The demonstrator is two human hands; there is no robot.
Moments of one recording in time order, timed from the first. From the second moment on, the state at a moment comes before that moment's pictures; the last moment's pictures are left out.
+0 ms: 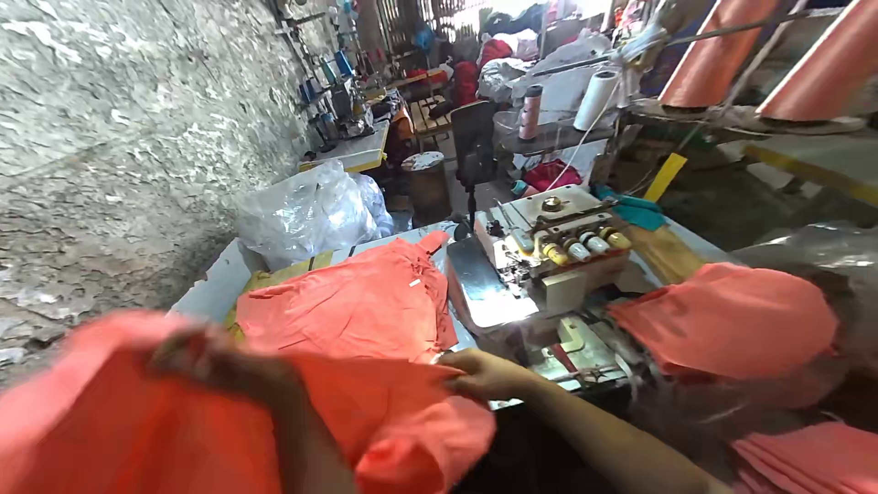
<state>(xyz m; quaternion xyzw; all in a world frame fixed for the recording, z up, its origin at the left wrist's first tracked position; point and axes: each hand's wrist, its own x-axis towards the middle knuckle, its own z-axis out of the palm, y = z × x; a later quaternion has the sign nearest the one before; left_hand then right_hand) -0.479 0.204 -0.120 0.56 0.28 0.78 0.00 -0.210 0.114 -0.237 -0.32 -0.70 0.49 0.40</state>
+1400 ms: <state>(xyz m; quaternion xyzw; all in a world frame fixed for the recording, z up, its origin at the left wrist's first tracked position) -0.266 0.115 -0.242 0.75 0.14 0.43 0.48 0.052 -0.033 -0.210 -0.81 -0.31 0.09 0.49</state>
